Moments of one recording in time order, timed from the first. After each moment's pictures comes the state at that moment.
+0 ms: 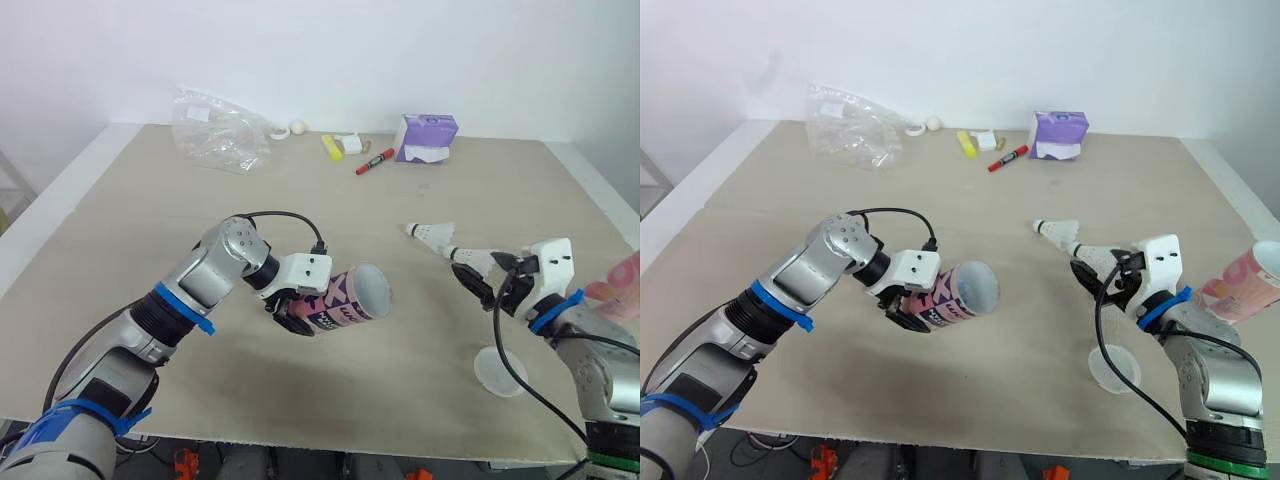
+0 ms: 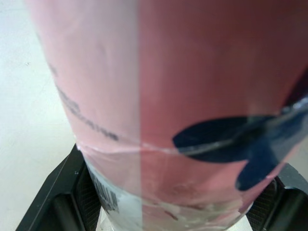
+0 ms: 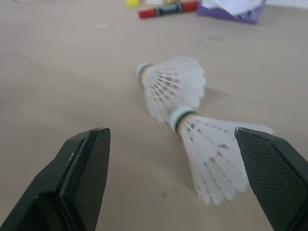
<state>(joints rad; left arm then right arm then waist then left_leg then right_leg) -0.88 0.51 -0.58 0.09 0.06 0.49 -1.44 -0.16 -0.64 -0.34 -0.03 0.43 0.47 0.56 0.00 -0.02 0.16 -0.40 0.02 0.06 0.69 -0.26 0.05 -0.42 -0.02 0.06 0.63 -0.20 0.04</state>
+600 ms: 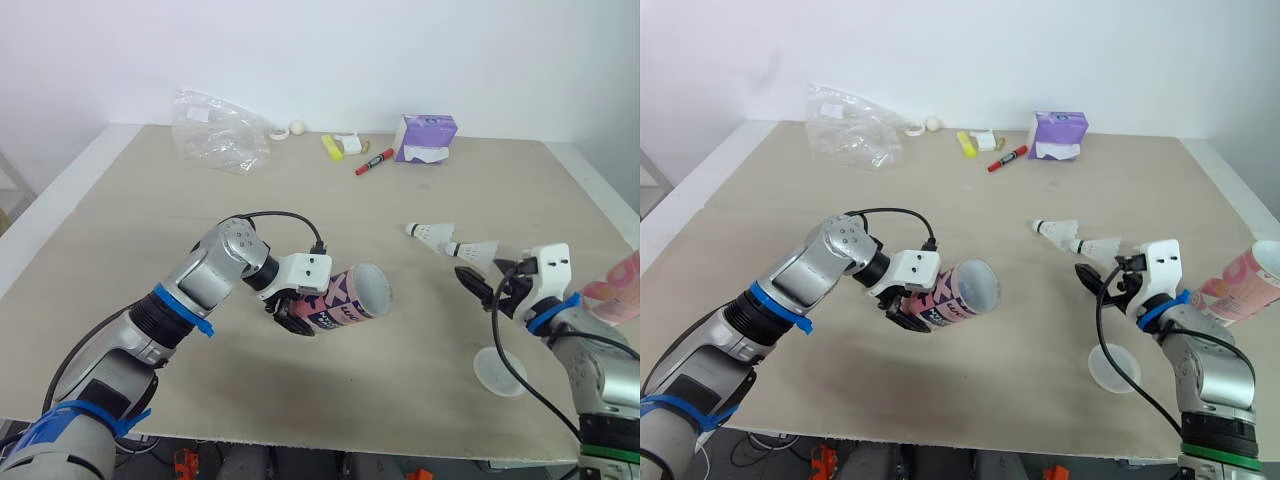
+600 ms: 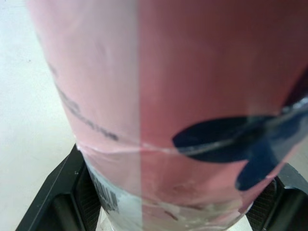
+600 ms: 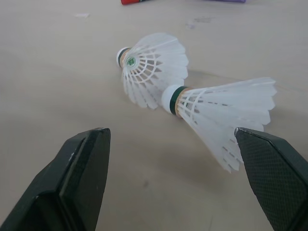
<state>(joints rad) -0.87 0.52 -0.58 0.07 0.06 0.52 -1.43 -0.22 -0.62 -0.34 0.08 0.42 0.46 0.57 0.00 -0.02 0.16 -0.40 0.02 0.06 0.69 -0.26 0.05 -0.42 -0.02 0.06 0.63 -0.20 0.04</state>
